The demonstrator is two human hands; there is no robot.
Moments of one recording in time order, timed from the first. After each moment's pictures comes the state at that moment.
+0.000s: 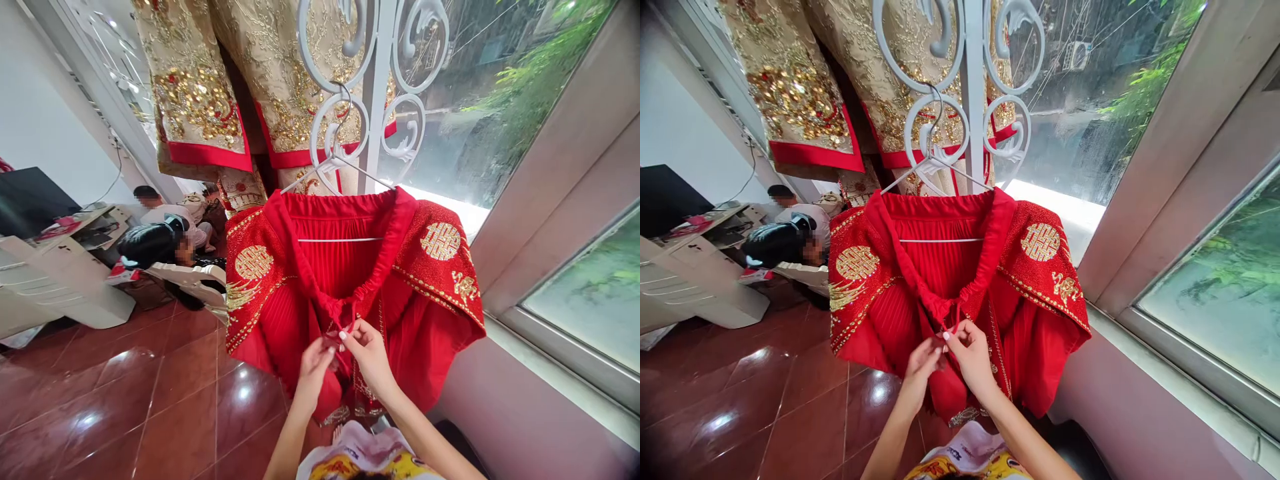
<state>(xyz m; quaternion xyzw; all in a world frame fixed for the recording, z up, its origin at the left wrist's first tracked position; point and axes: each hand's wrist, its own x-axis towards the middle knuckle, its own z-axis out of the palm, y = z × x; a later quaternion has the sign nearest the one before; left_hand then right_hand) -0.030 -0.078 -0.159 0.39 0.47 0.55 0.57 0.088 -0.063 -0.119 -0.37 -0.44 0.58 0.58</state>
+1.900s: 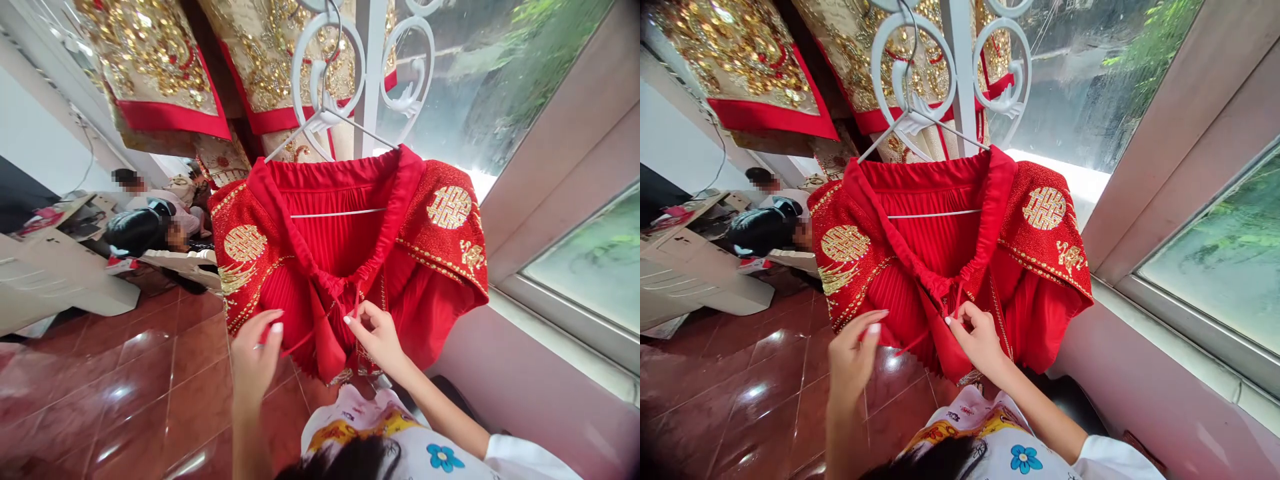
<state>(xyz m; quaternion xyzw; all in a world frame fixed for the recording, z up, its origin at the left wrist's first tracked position) -0.120 -0.095 -0.100 0.62 0.59 0.50 0.17 0.109 -0.075 -0.111 -0.46 -0.61 0.40 0.51</state>
